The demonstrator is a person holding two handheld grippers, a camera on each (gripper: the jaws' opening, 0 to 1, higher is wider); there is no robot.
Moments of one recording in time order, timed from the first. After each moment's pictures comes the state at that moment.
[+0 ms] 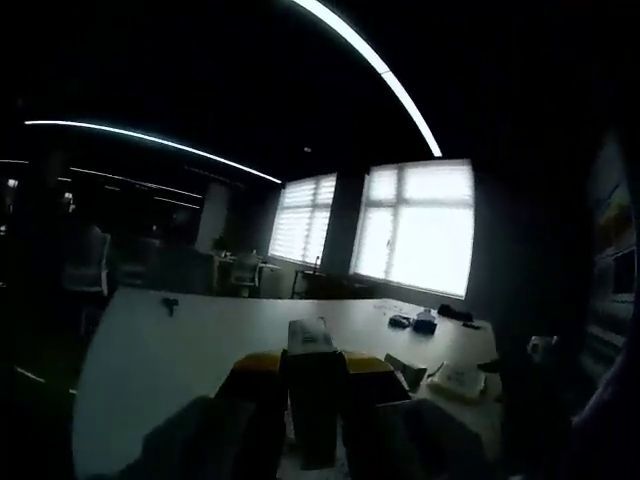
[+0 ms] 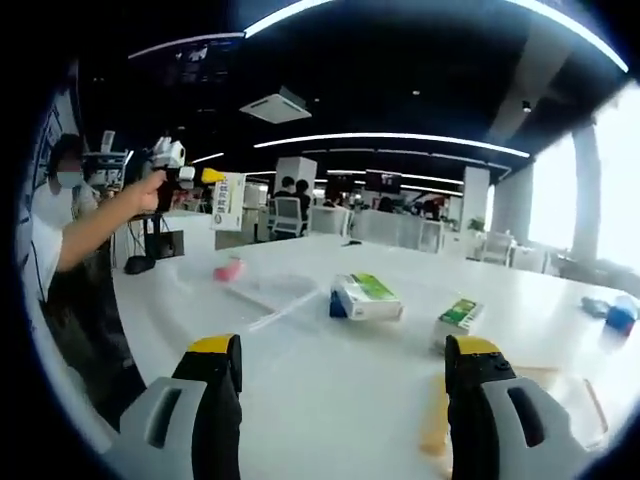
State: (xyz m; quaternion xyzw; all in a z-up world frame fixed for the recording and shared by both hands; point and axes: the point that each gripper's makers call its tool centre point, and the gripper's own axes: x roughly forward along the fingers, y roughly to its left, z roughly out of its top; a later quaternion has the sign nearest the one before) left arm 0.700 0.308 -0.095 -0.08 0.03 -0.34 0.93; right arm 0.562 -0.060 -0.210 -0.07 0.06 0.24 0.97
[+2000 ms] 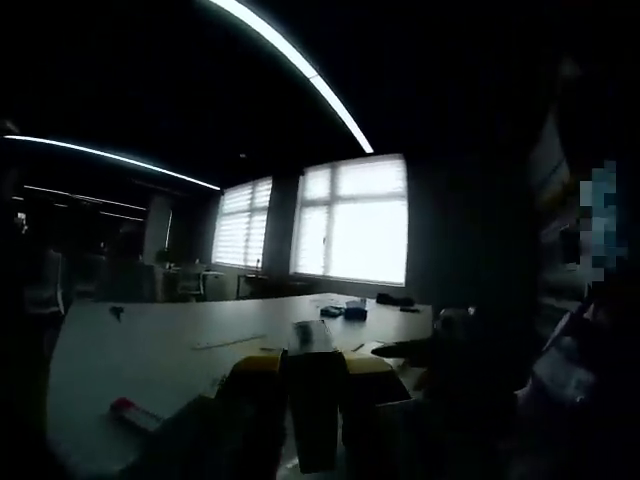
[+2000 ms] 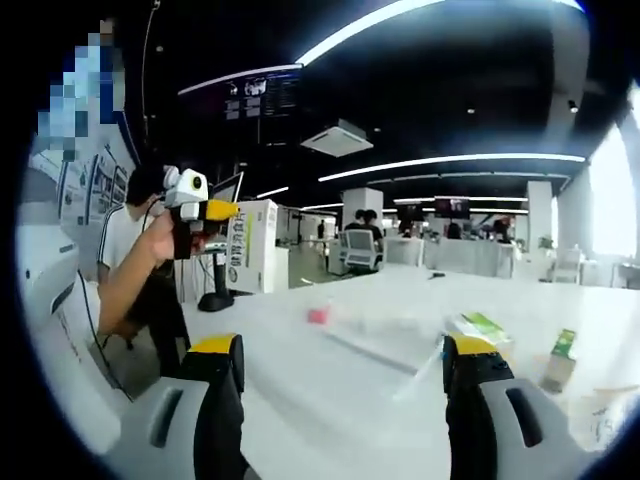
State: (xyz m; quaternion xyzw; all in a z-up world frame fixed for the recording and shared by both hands) left arm 0.539 0.255 -0.097 -0.05 0.00 -0.46 0.89; right arm 0.528 0.056 -0.185 -0.03 0.01 0.40 0.92
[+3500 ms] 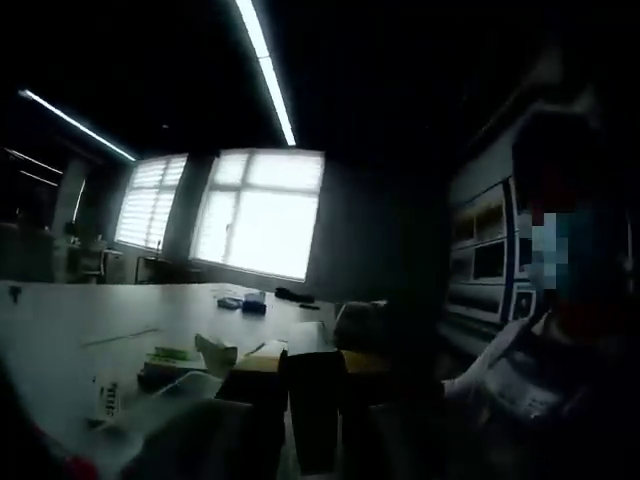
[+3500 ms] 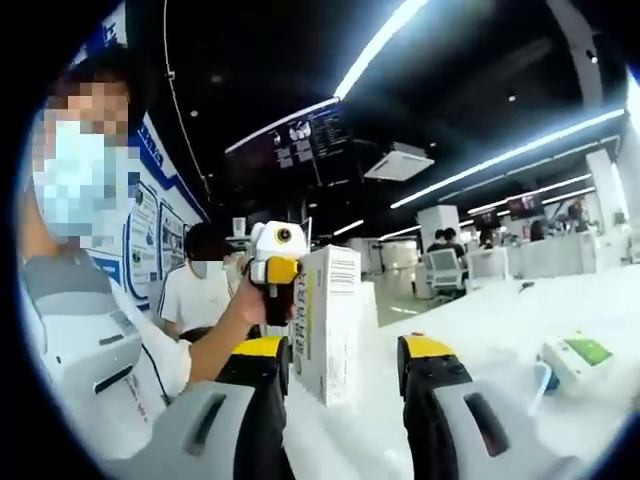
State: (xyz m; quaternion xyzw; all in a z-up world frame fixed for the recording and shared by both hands) left arm 0.518 0.163 -0.102 -0.08 0.02 -0.65 0.75; right arm 0.512 0.116 -0.145 0.08 -0.01 0.57 0.82
